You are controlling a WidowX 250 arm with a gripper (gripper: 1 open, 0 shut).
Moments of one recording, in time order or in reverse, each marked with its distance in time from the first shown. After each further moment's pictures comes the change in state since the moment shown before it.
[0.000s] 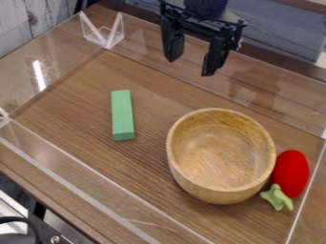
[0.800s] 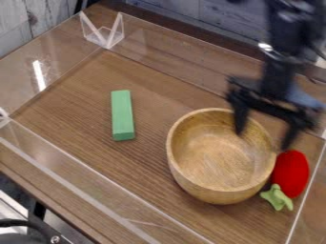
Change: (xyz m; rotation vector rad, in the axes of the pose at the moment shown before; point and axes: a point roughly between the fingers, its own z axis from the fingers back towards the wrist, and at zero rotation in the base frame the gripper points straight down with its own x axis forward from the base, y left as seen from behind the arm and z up) arm -0.012 -0.135 -0.067 -0.058 0.046 -0.032
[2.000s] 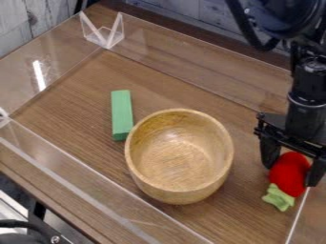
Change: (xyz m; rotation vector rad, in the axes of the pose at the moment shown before) arm 0.024 -0.003 -0.031 -0.091 -0.089 -0.074
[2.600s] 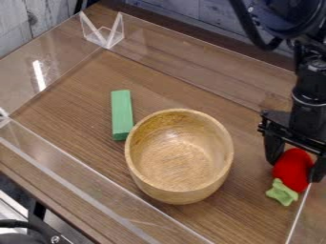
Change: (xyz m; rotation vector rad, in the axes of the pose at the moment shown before) arm 0.005 -0.008 -0.001 0.004 -0.032 -0.024
